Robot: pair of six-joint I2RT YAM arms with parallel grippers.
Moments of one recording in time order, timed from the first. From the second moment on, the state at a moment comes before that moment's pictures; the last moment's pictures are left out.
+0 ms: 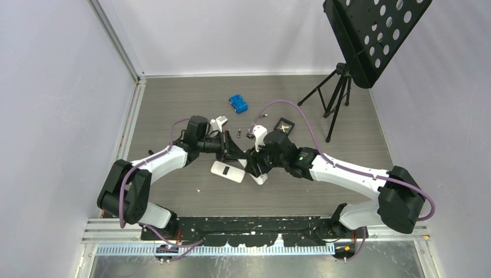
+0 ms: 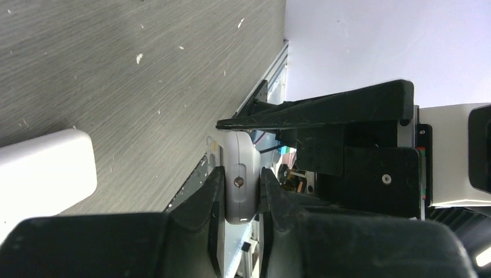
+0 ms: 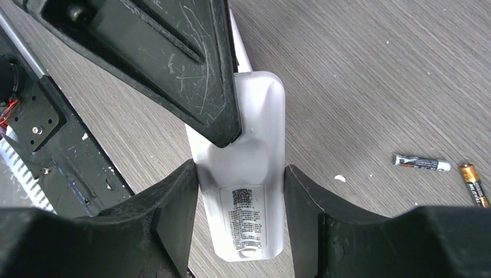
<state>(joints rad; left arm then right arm) -0.43 1.44 0.72 0.10 0.92 -0.96 0.91 1.33 0.84 -0.17 -0.11 0.22</state>
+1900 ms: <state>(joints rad) -0.50 1.47 0.45 0.61 0.45 -1.03 0.73 1.44 0.54 0.21 0.07 1.37</state>
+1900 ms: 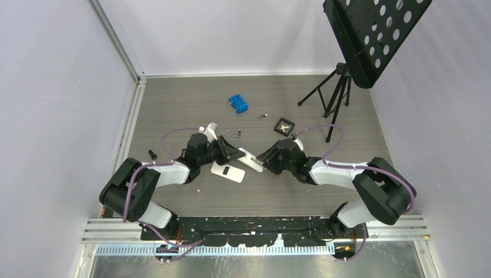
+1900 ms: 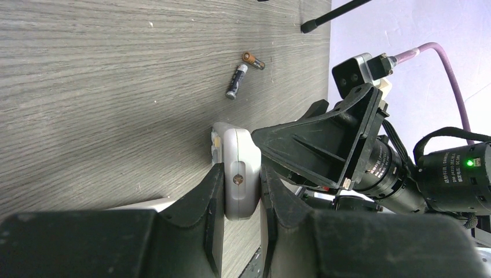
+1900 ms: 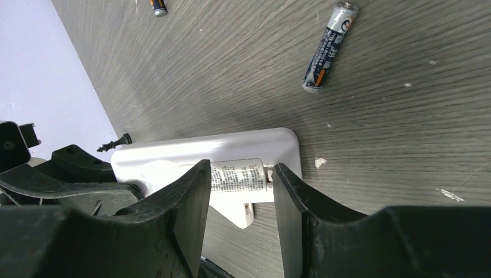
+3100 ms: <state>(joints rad) -0.48 1.47 0.54 0.47 0.42 -0.99 0.67 1.57 0.38 0.77 -0.09 1.39</state>
